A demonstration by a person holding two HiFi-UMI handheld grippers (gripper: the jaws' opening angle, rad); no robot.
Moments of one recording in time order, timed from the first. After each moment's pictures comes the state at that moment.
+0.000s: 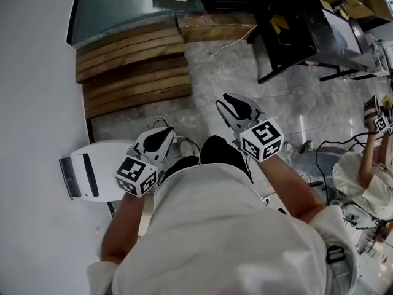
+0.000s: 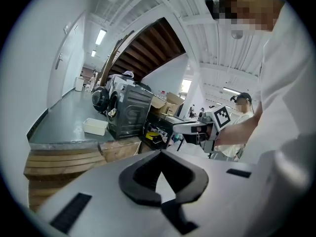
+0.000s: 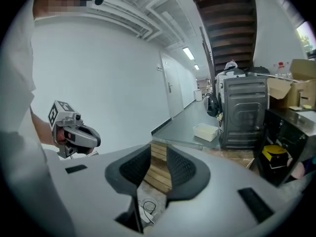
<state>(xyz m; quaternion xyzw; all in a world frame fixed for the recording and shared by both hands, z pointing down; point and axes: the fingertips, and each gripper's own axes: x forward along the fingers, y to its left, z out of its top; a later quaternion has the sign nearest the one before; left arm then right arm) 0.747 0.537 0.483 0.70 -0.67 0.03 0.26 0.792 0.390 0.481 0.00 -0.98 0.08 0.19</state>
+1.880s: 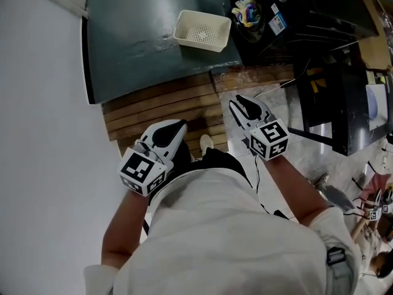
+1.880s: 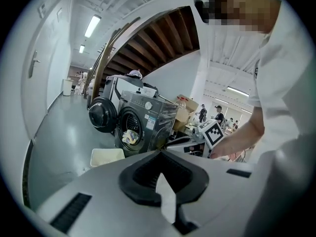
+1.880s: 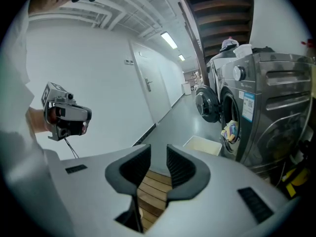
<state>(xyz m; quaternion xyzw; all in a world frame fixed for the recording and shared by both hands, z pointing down) 0.200 0.160 0.358 0.73 -0.62 0.08 0.26 0.265 0.035 0.446 0.05 -0.96 0.16 0.22</state>
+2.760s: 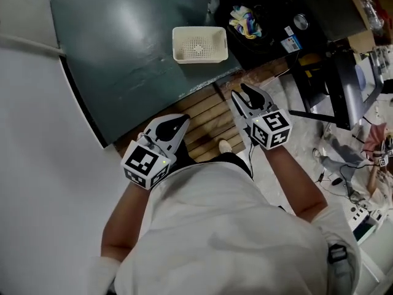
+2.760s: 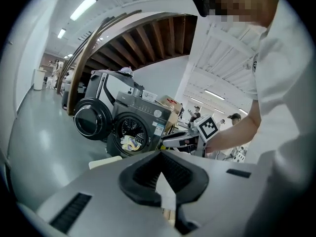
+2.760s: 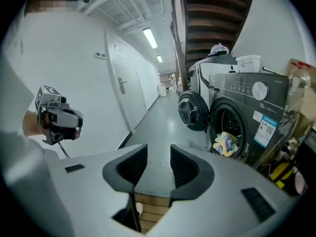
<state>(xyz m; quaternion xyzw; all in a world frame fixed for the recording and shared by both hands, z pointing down) -0.068 0.109 0.342 0.83 -0.49 0.08 0.26 0.033 -0.017 0.407 0.22 -0.93 0.17 0.24</state>
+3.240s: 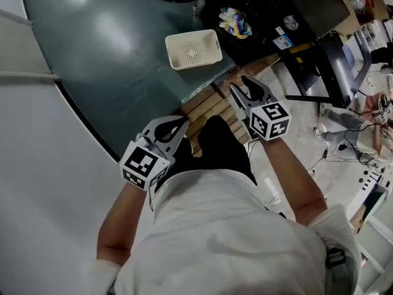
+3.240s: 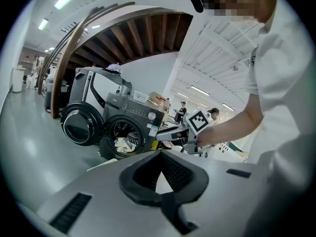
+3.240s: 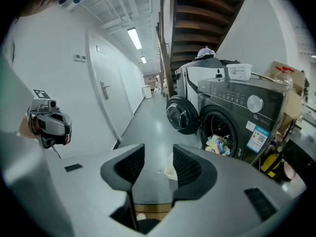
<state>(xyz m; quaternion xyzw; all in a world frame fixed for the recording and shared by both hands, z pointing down) -0.137 0.076 0.306 0.87 -0.40 0.11 0.26 -0.018 -0.058 0.370 0.32 -0.89 0.20 0.25</state>
